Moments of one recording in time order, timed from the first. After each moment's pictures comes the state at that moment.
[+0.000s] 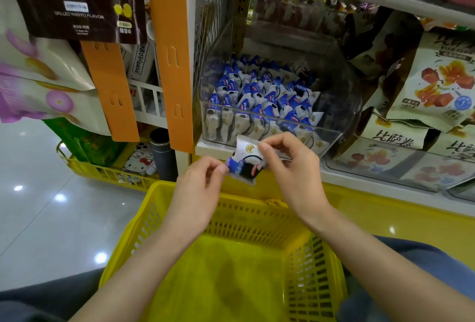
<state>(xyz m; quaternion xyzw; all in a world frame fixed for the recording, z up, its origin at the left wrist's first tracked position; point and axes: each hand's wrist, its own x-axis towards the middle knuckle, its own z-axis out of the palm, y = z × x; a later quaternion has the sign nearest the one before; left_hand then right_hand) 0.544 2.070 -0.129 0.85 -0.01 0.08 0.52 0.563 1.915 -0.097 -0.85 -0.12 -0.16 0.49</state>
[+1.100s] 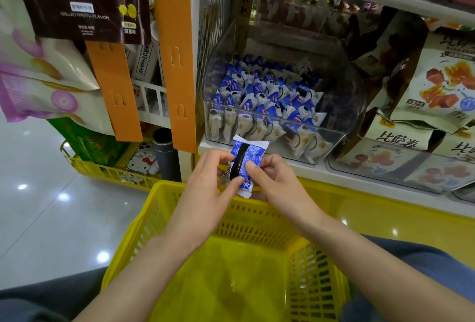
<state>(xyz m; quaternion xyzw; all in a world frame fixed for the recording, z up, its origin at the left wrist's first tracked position) 0.541 2.068 -0.137 0.85 -0.08 0.13 0.50 0.554 1.933 -0.106 -0.72 0.02 0.12 0.68</state>
